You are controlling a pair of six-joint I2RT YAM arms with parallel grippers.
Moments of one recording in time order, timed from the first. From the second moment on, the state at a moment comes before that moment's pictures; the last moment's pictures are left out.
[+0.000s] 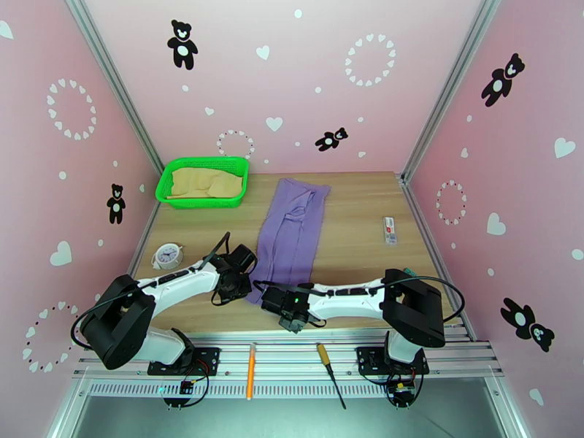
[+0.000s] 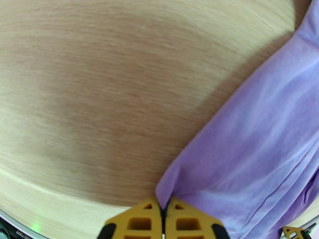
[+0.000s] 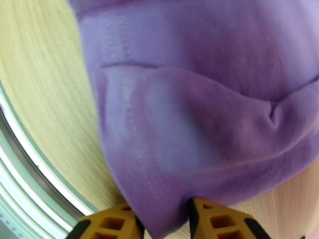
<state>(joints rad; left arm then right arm) -0.64 1.44 0.72 -0.69 -0.01 -0.95 1.27 1.72 0.97 -0.68 0.18 0.23</state>
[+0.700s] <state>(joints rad) -0.64 1.21 0.71 -0.87 -0.02 -0.97 1.26 1.63 1.02 -0.78 0.08 0.16</state>
